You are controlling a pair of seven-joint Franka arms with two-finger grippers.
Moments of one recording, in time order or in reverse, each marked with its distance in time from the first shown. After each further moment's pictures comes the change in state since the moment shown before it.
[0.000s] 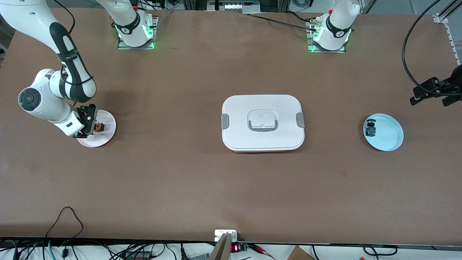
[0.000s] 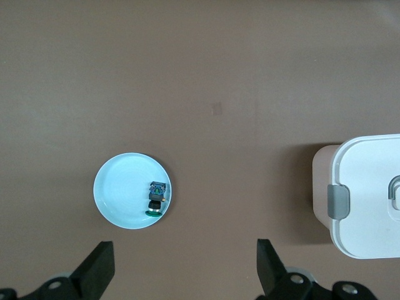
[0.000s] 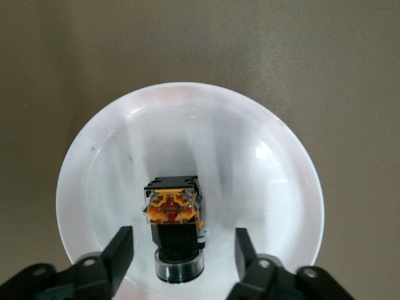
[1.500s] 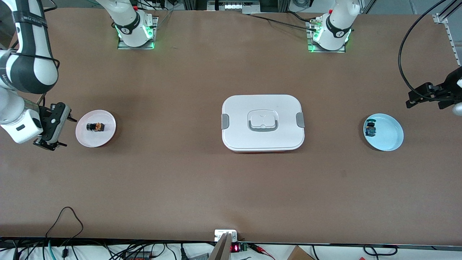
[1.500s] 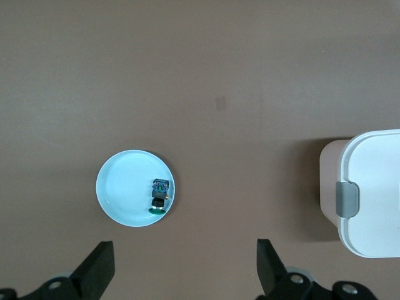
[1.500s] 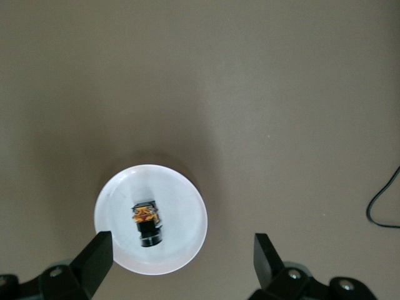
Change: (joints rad) left arm -0.001 0.020 -0.010 0.005 0.022 -0.004 0.000; right arm 0.030 -0.125 0.064 0.454 0.109 -0.558 0.190
